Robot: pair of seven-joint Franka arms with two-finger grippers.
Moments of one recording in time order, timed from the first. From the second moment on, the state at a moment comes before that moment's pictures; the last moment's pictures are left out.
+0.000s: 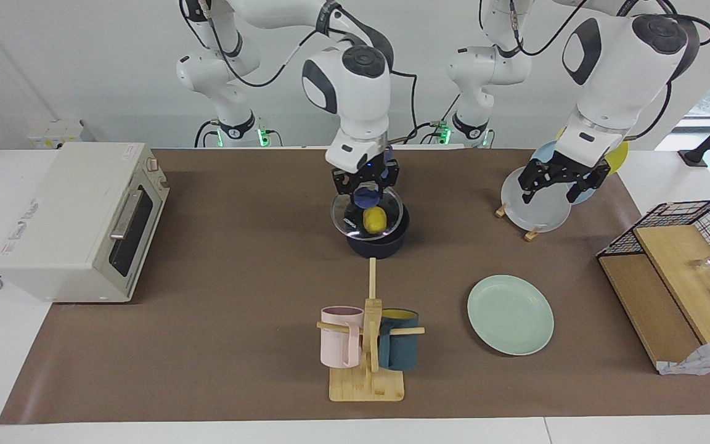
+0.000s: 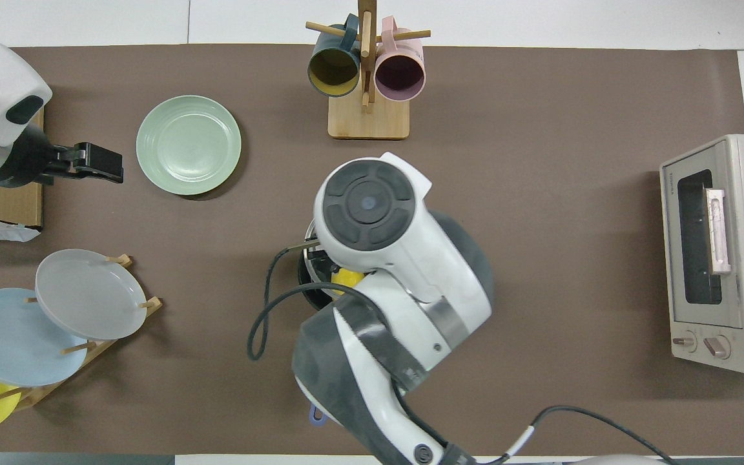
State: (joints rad) left arm -0.11 0.05 -0.04 -1.62 0.00 1.71 -0.09; right arm 0.65 0.34 0.06 -1.53 0.01 1.89 0.56
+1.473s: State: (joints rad) left arm -0.11 -0.02 -0.05 -1.64 -0.03 1.63 -0.09; right arm 0.71 0.39 0.05 -1.56 -0.03 1.87 0.68
